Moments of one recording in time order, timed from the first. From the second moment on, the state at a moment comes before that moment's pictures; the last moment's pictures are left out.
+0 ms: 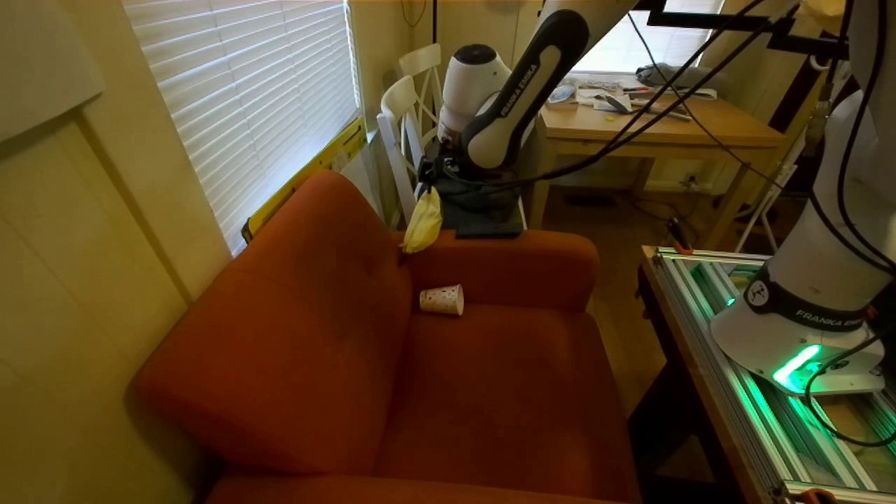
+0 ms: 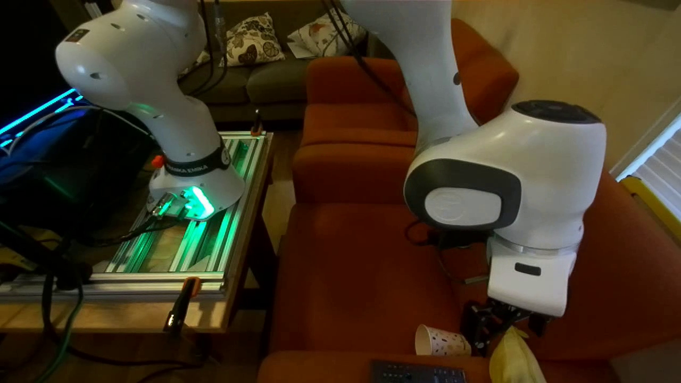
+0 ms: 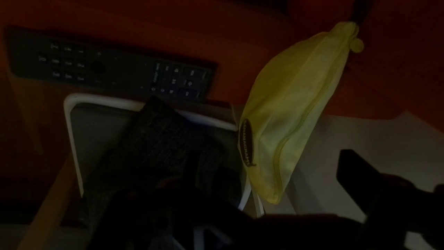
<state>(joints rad) -0.18 0.57 -0.36 -2.06 -0.16 2.90 0.98</state>
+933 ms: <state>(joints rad) -0.20 0.76 -0.39 -1.90 0.16 2.90 0.94</state>
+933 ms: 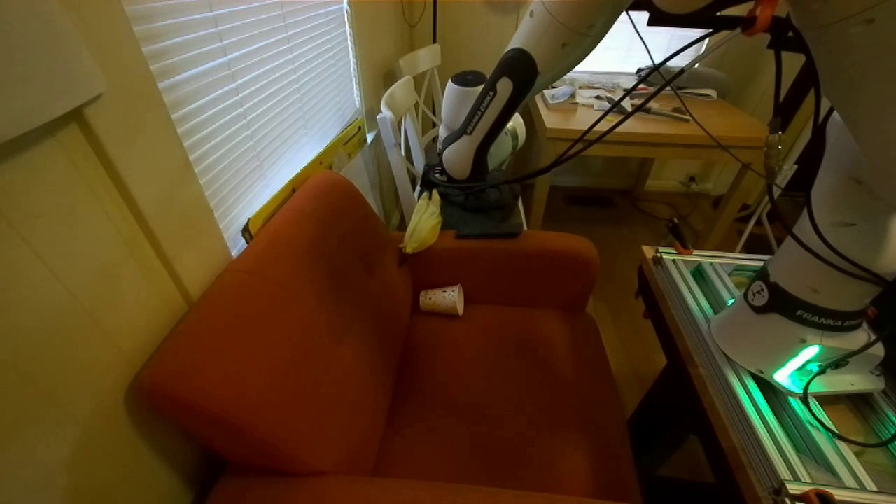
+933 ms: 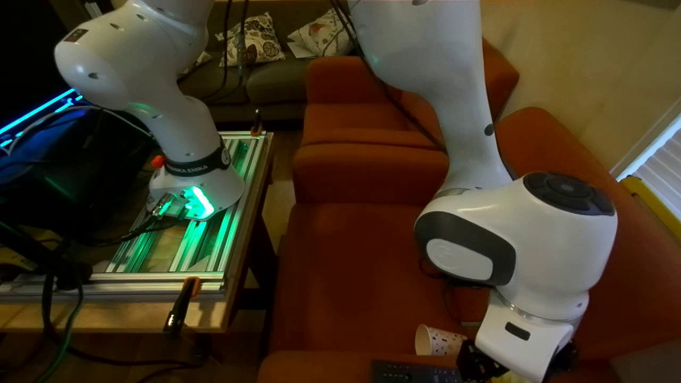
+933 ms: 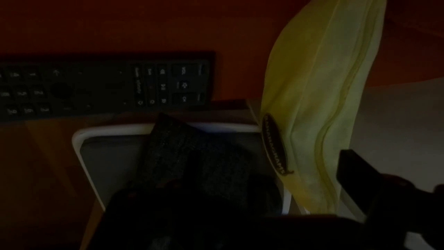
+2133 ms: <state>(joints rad) -0.31 0.89 -0.26 -1.72 0.24 2.84 0.91</state>
